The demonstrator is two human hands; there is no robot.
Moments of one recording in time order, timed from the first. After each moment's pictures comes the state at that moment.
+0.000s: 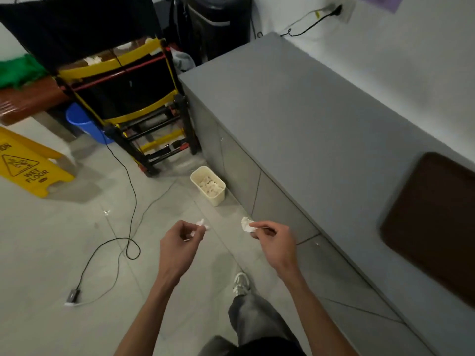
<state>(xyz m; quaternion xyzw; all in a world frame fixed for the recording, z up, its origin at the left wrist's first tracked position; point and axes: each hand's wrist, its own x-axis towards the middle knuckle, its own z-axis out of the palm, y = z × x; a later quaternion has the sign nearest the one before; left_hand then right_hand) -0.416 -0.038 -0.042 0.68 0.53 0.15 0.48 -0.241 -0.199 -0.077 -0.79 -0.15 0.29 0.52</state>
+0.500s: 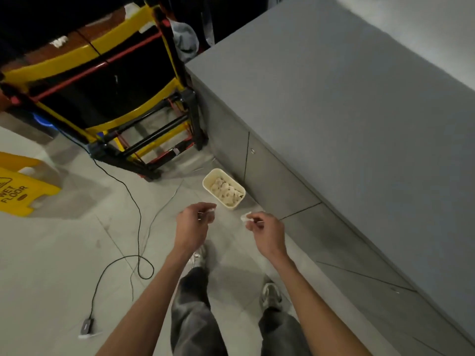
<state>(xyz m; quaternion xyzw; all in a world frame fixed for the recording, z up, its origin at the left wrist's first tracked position) -0.318 0.258 -0.179 0.80 0.43 0.02 0.42 -0.197 0.080 -0.232 -0.85 -0.16 0.31 0.39</state>
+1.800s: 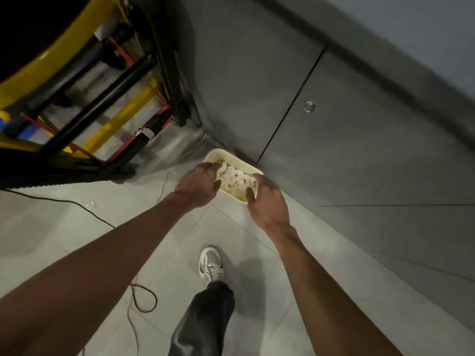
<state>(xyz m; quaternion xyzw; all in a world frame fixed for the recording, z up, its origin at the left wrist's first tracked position) -0.207 0.460 -0.495 0.94 0.14 -0.23 0.20 -0.161 0.259 -0.479 -0.93 -0.14 0.26 0.20</state>
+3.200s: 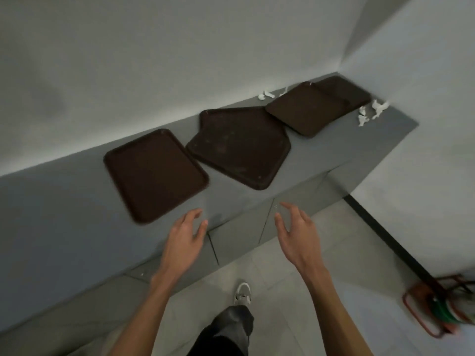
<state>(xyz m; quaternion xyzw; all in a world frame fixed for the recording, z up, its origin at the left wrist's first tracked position) -0.206 -0.410 -0.008 0.89 -0.27 -0.09 0.35 -0.378 -0.643 0.013 -0.88 0.35 -0.16 0.28</state>
